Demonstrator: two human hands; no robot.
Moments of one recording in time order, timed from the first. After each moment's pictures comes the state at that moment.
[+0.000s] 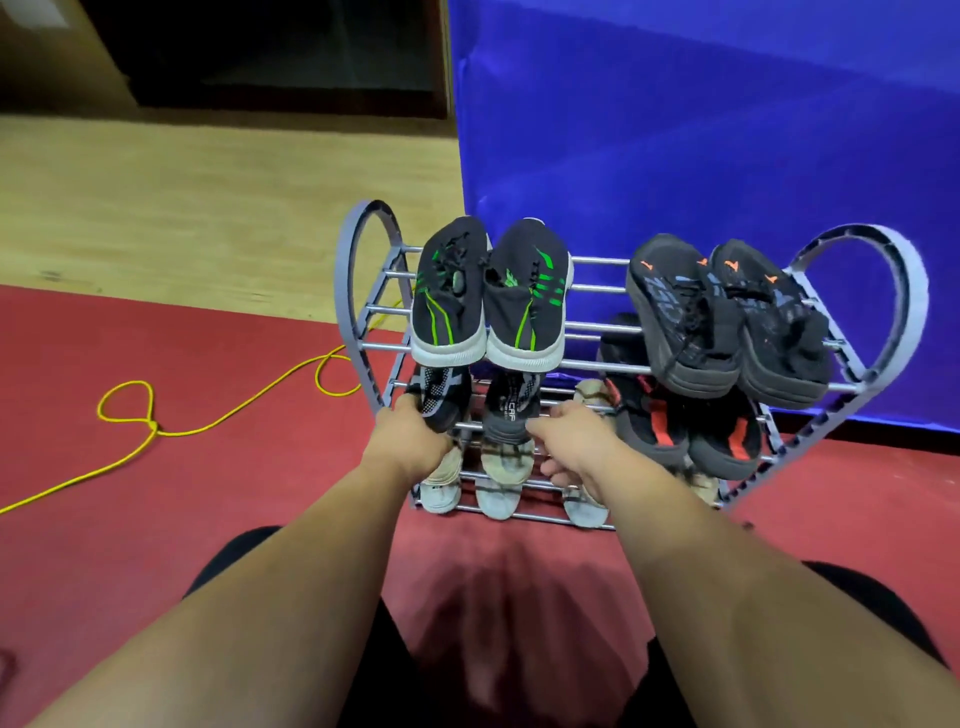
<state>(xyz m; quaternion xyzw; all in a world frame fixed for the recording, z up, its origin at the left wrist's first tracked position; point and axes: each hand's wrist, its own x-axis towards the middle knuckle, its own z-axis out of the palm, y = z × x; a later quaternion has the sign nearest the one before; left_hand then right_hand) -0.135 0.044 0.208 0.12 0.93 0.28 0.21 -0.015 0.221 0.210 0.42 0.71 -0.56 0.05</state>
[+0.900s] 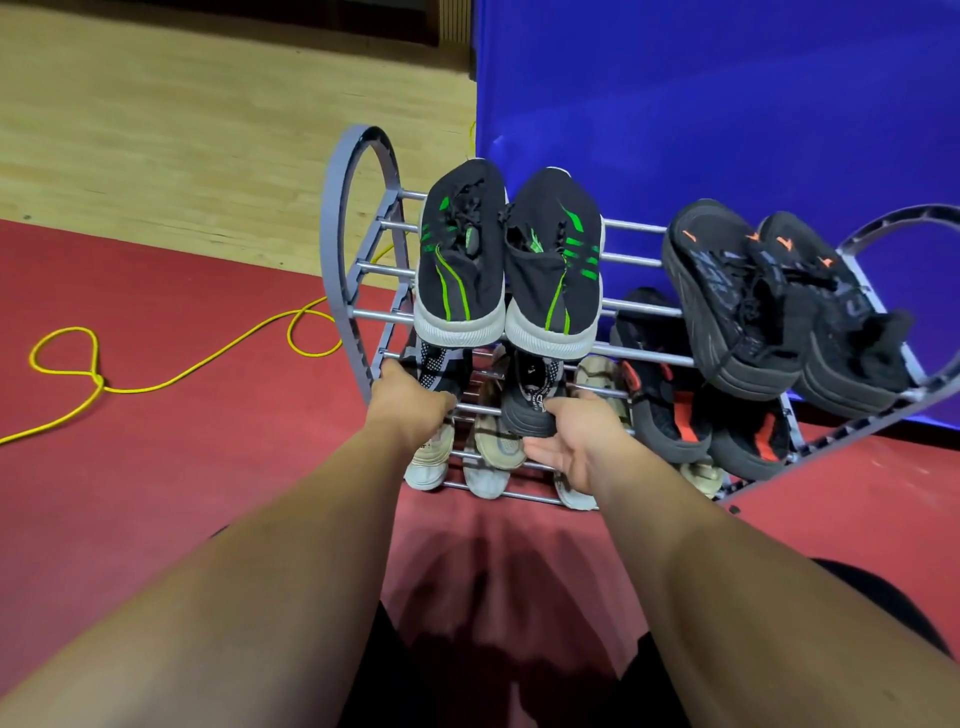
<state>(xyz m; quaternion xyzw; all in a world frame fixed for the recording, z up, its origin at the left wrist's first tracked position) -0.176 0.069 0.166 0.03 0.88 0.42 0.24 -0.050 0.224 0.165 0.52 0.50 -0.69 -0.03</state>
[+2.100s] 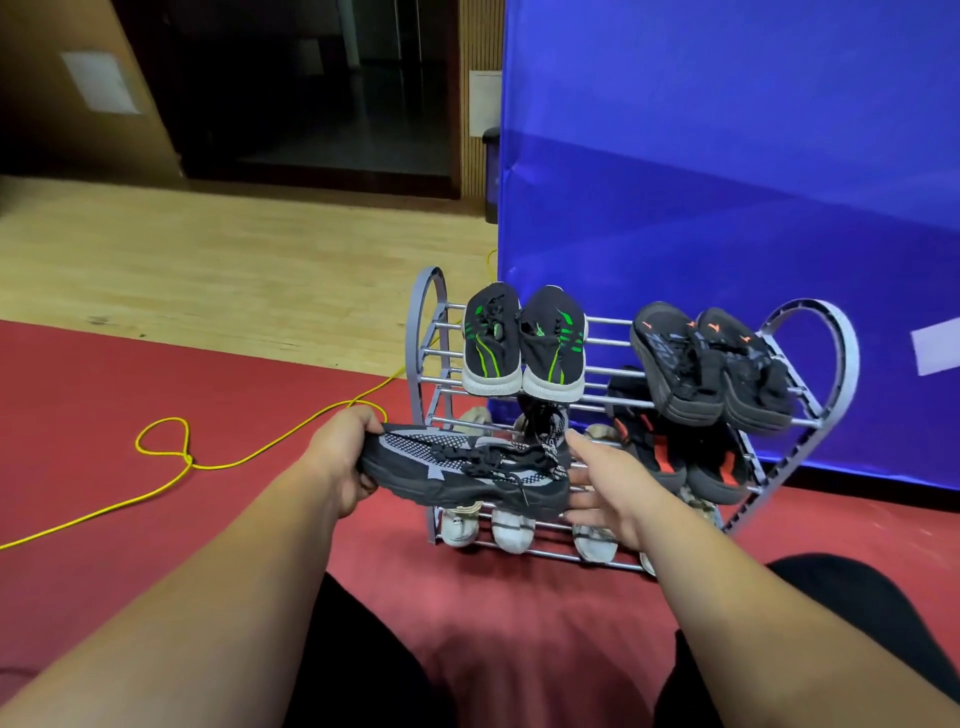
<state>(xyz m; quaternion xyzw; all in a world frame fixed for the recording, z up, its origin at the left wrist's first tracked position) -0.140 -0.073 0.292 -0.12 0.70 0.64 0.30 0.048 0.160 0.276 0.40 0.61 -0.68 0.01</state>
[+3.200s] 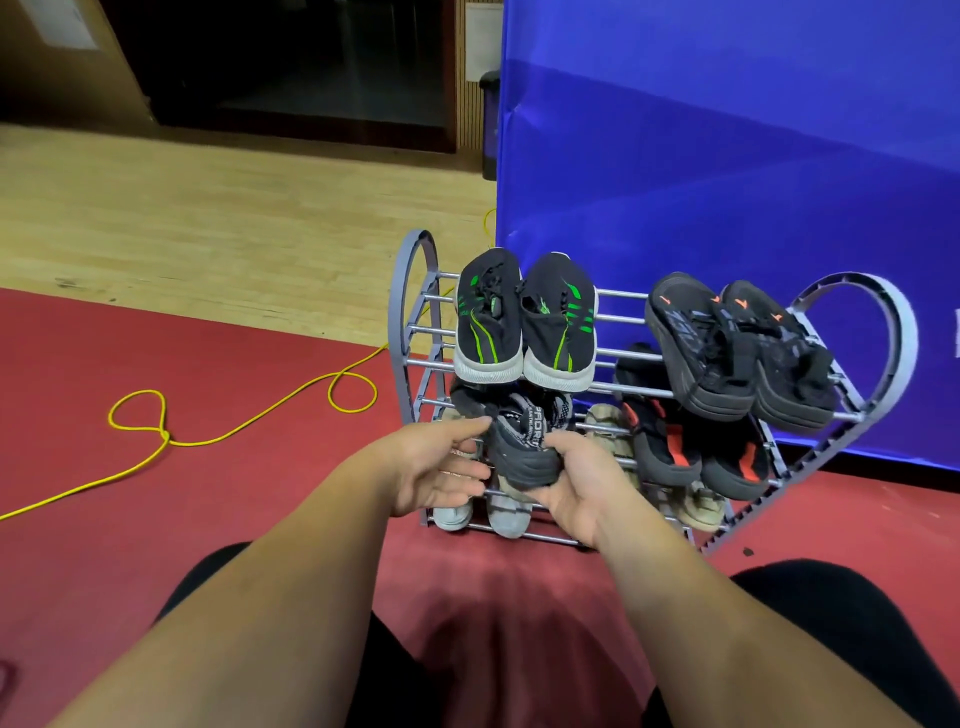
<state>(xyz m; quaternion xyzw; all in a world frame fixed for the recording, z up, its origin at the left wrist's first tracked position) -0.133 0.007 0.256 0.01 0.70 0.48 0.53 -0.012 0.157 0.223 0.38 0.41 -0.82 -0.07</state>
